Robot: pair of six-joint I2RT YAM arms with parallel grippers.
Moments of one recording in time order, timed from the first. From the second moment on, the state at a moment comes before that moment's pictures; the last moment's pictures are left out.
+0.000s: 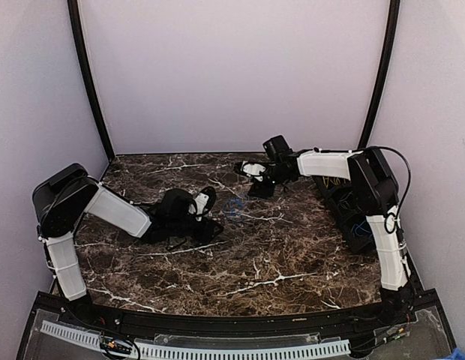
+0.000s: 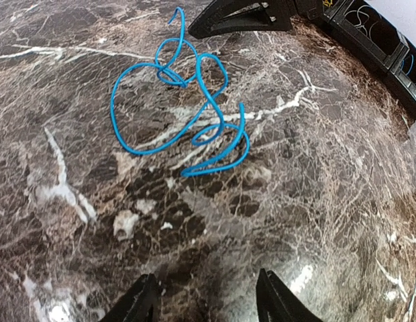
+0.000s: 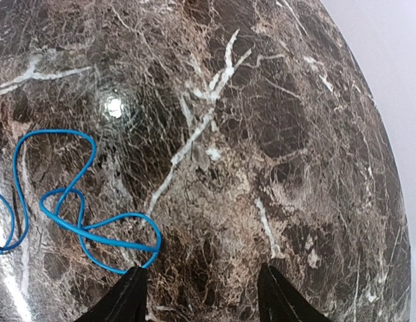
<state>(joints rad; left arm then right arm) -0.74 1.86 0.80 0.41 0.14 -0.22 0.56 2.30 1.78 -0.37 -0.25 -0.75</state>
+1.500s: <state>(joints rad) -0.74 1.35 0.60 0.44 0.02 -0.20 0.49 2.22 1.66 -0.39 -0.27 -0.74</state>
